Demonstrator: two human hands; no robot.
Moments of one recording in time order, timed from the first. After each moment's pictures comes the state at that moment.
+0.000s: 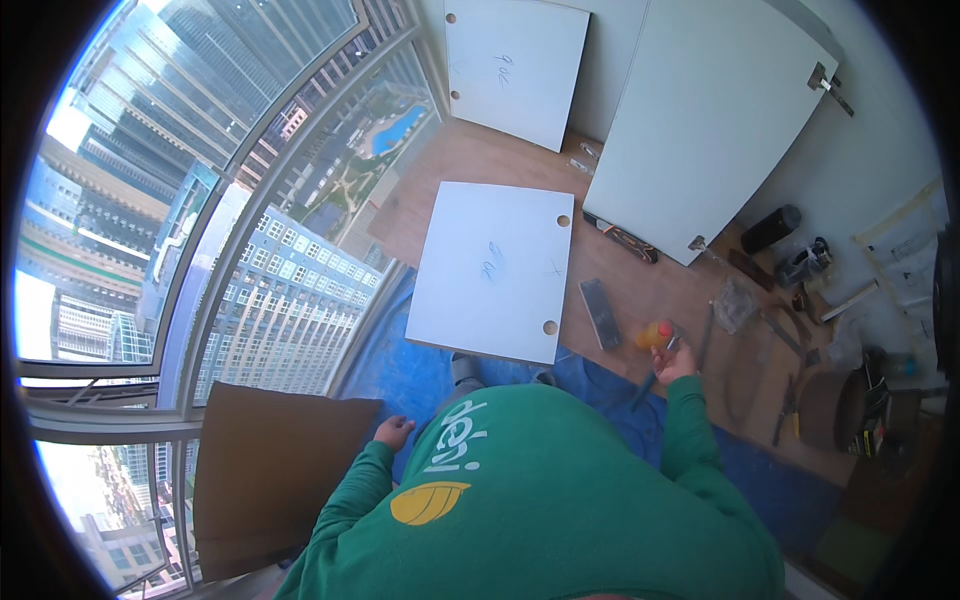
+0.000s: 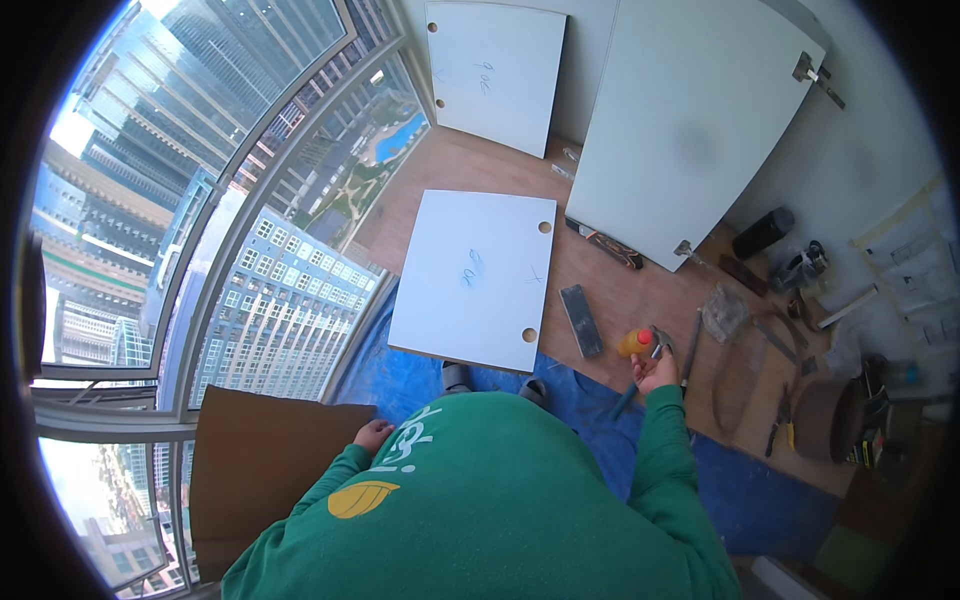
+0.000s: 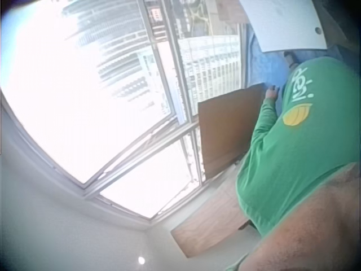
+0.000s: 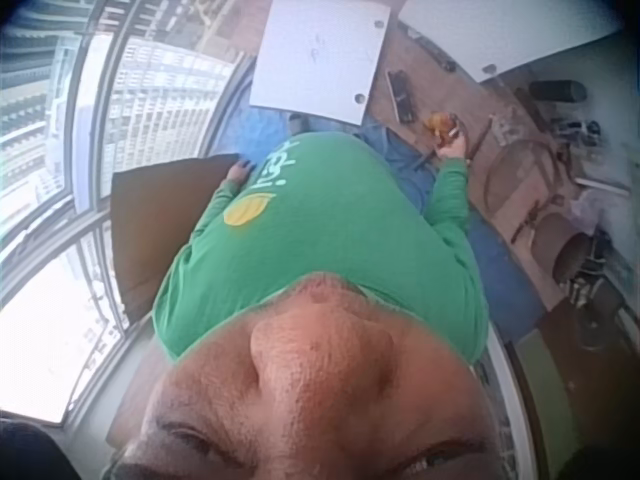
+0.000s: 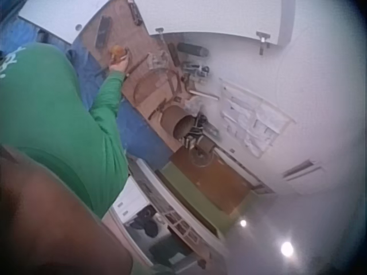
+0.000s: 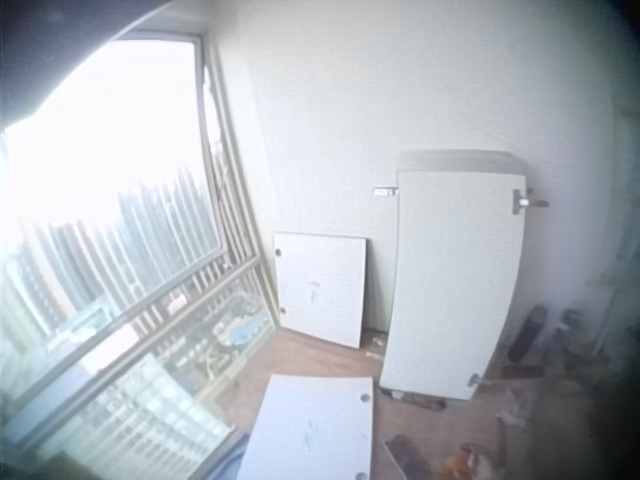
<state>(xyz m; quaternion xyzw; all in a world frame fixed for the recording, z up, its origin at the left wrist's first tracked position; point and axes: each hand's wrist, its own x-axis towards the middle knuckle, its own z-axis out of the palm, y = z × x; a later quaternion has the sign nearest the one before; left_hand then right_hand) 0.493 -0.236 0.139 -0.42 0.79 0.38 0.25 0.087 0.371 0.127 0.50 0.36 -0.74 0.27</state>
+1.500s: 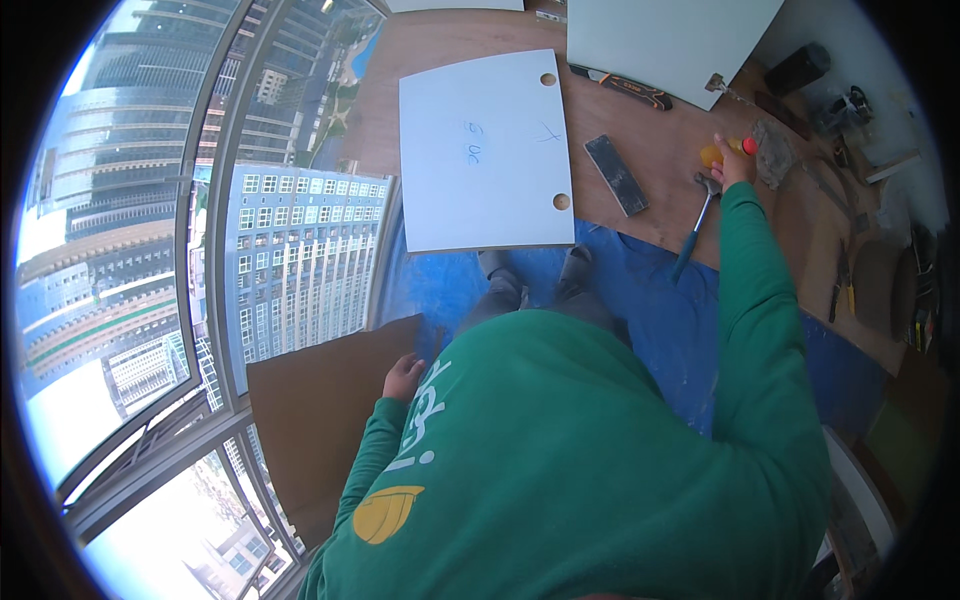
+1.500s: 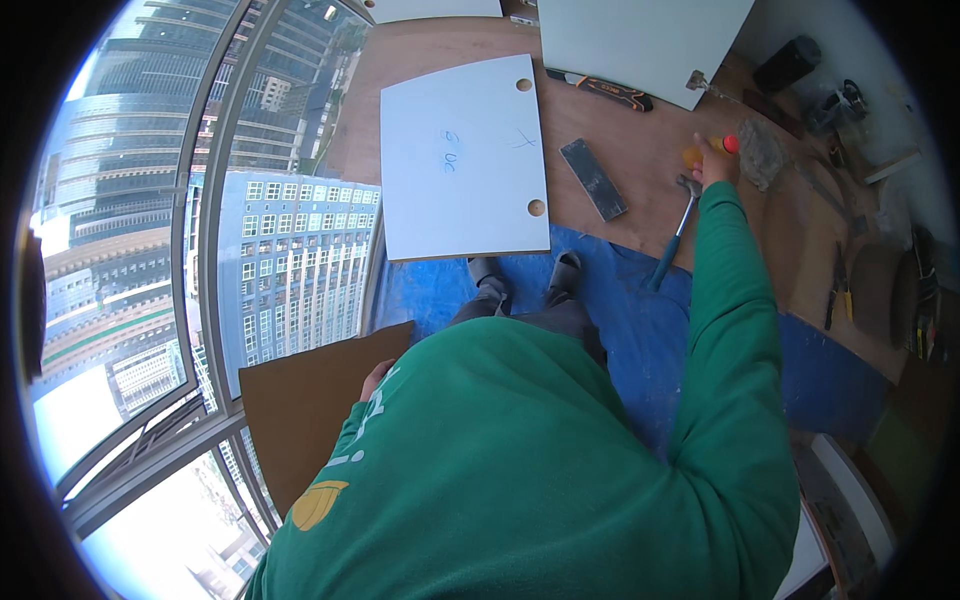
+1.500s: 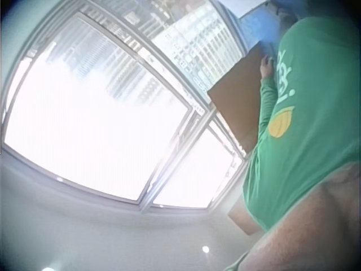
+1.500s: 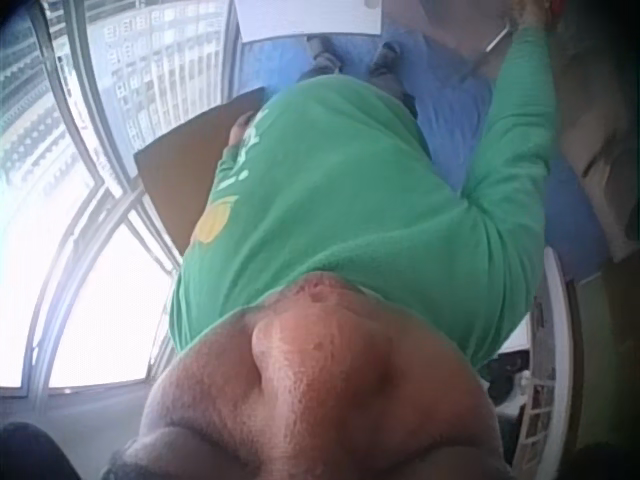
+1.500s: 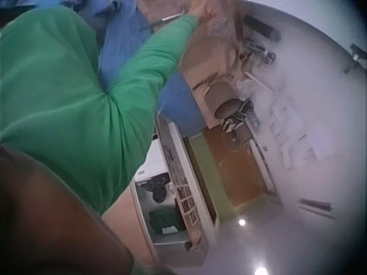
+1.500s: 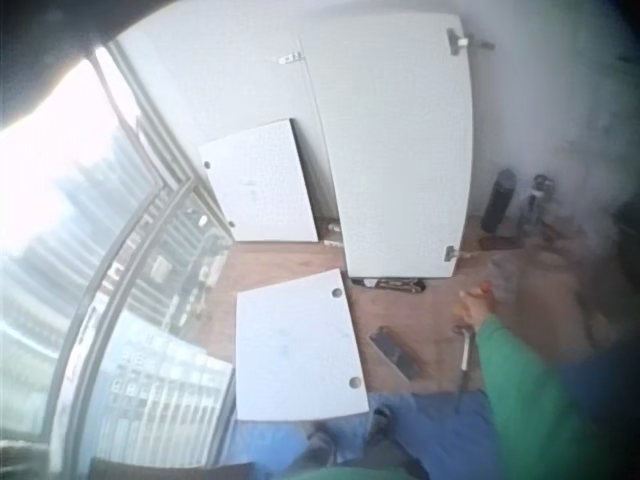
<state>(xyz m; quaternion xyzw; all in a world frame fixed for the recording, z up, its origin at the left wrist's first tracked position) 0.529 -0.261 0.182 -0.40 0.78 0.42 0.25 -0.041 0.365 0.132 0.38 0.73 -0.56 0.05</state>
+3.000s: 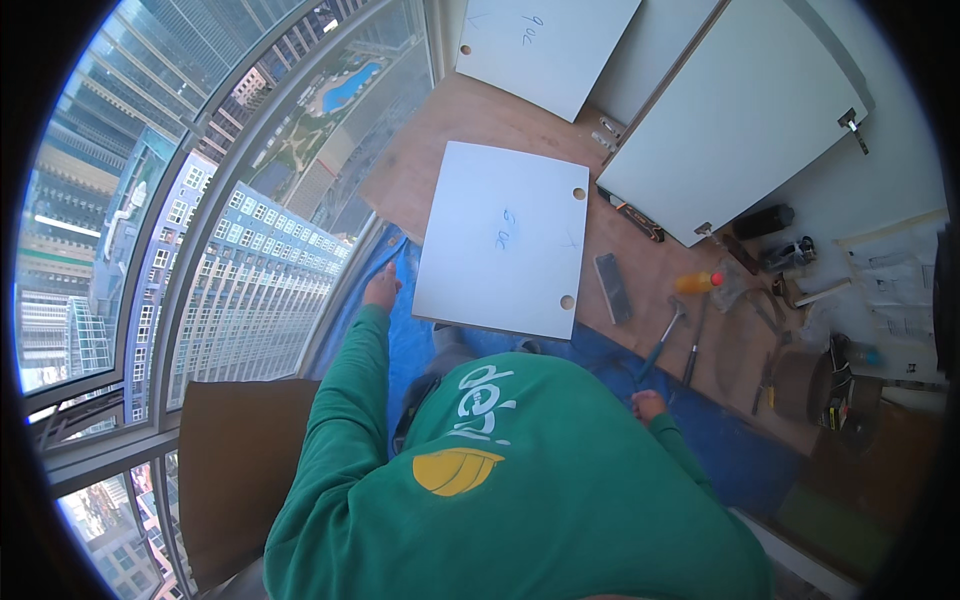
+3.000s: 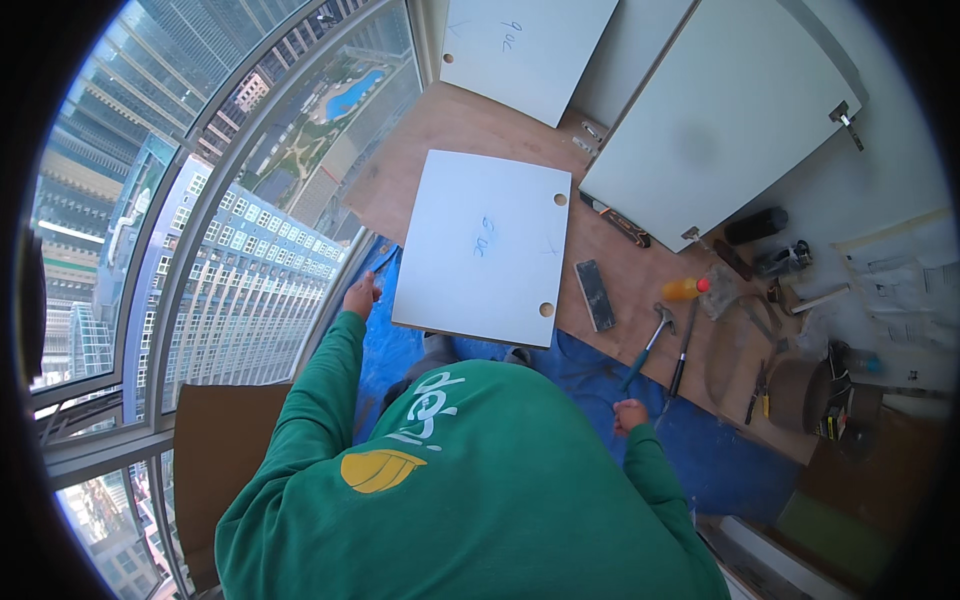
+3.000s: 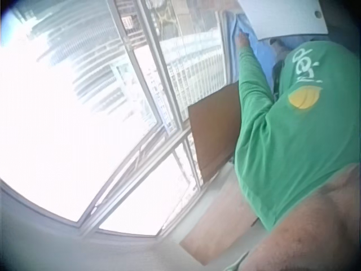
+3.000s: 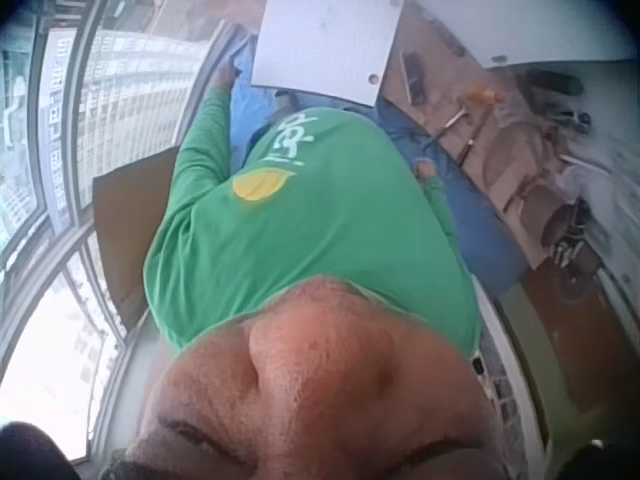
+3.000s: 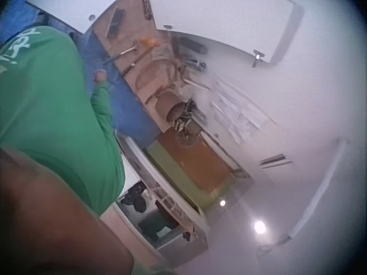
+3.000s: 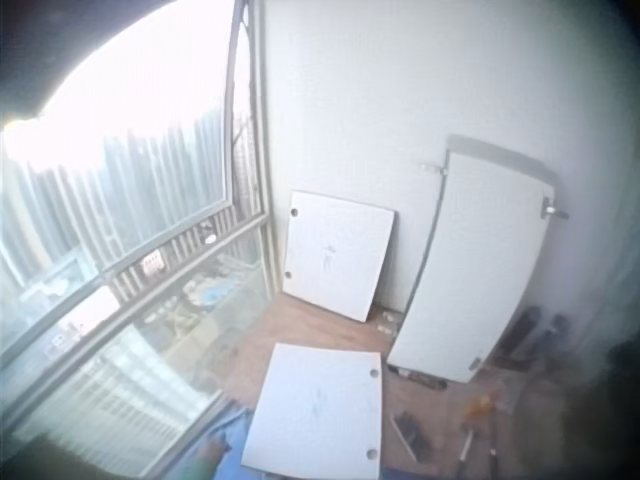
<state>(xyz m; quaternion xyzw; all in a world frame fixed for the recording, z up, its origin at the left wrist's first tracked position) 0.240 -0.405 0.081 -0.40 0.78 0.48 0.07 0.263 0.339 0.108 0.33 0.76 -0.40 0.39</state>
